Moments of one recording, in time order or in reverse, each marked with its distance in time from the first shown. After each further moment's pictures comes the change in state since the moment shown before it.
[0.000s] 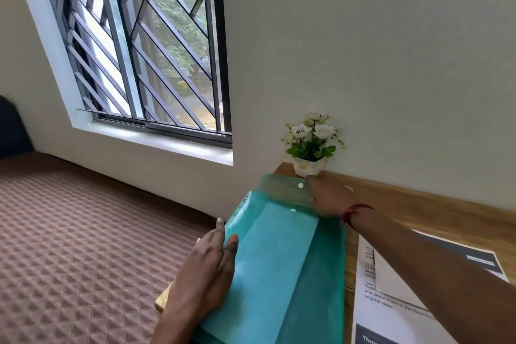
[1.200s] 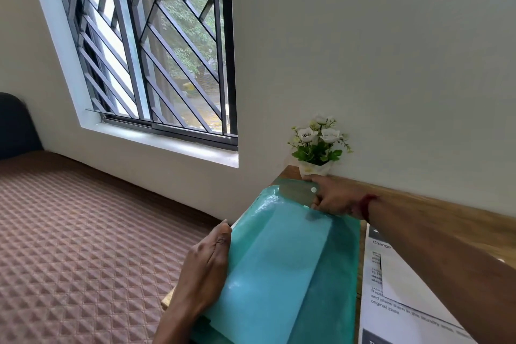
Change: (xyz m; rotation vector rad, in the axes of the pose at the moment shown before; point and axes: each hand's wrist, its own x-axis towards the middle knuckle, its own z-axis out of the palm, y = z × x) left_hand -0.001 -0.003 -0.009 -0.393 0.127 -0.049; right_hand -0.041 -0.033 -0.046 0.454 -0.120 -0.091
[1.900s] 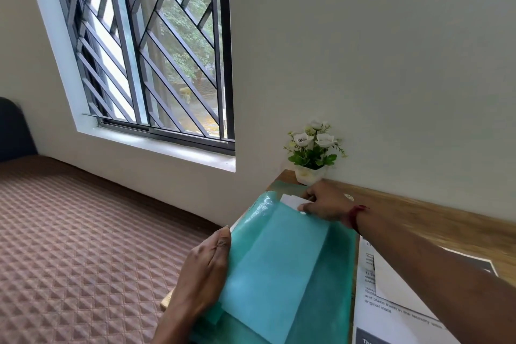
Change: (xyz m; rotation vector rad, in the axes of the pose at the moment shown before) left_hand -0.004 0.011 -0.002 0.063 -0.021 0.045; right_hand -0.012 -0.008 0.012 -0.028 0.164 -0.032
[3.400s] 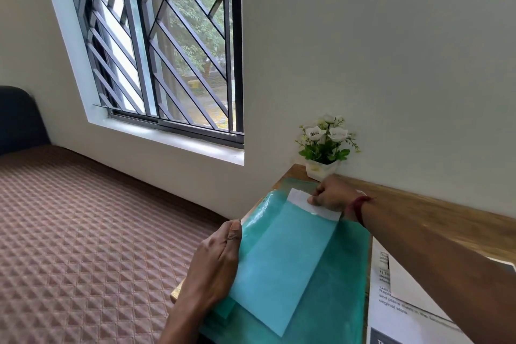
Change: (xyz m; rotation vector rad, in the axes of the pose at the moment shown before) left_hand 0.002 -0.010 0.002 0.006 -0.015 -0.028; right_hand 0.013 -0.010 0.003 0.056 -0.030 0.198
